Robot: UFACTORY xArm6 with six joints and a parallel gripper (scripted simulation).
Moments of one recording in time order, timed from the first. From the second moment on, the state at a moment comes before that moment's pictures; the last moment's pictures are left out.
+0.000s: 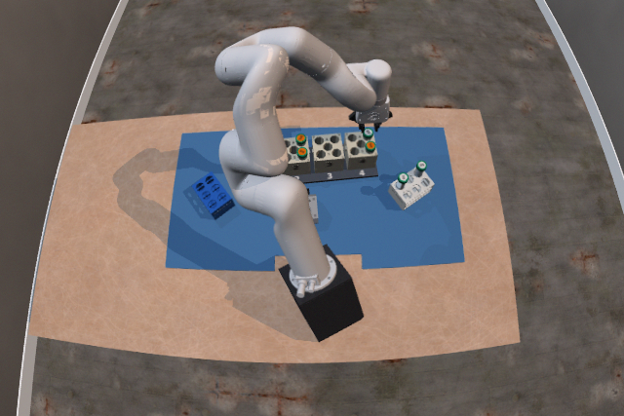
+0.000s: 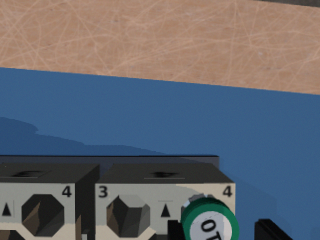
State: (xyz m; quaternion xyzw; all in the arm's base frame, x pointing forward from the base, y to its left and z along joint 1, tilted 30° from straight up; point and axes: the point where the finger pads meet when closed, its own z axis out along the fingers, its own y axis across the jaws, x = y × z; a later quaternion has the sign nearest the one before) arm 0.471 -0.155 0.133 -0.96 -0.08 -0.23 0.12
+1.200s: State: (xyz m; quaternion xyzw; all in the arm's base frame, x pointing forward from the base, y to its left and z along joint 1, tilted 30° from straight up) arm 0.444 -0.173 0.188 -0.96 -0.08 -0.23 0.12
